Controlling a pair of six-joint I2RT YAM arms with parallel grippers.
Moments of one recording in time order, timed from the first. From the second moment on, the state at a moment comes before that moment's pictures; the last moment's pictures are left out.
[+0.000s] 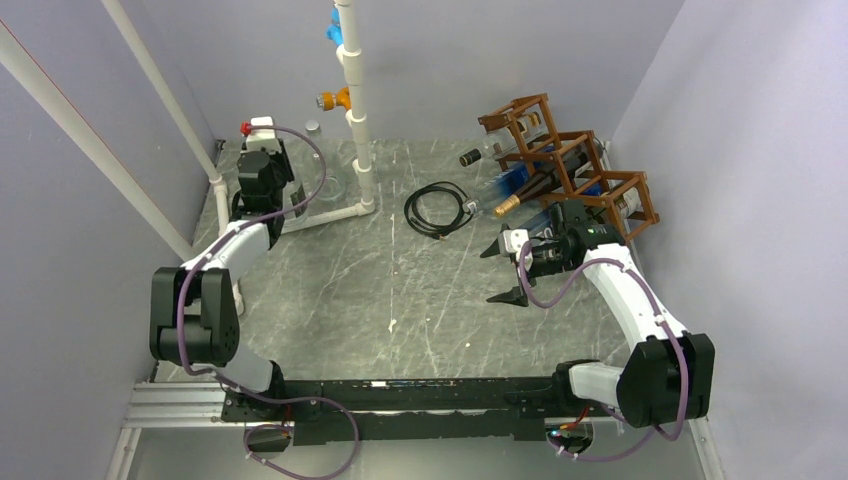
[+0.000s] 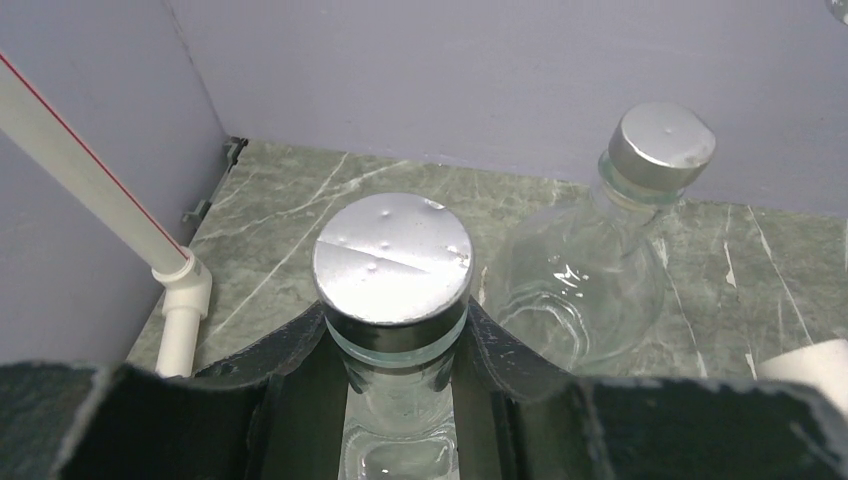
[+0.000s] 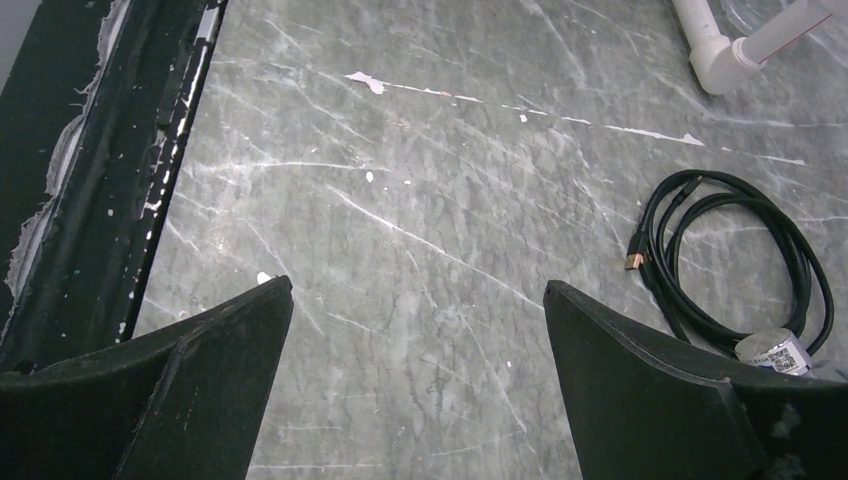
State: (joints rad) left arm -0.04 1.51 0.95 0.49 -0.23 -0.03; right arm 0.13 1.22 0.93 -0.99 -1.15 -1.47
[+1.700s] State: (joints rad) left arm 0.05 1.76 1.11 0.82 -0.07 -0.01; right arm 0.13 1.25 0.93 -1.00 -1.13 -1.48
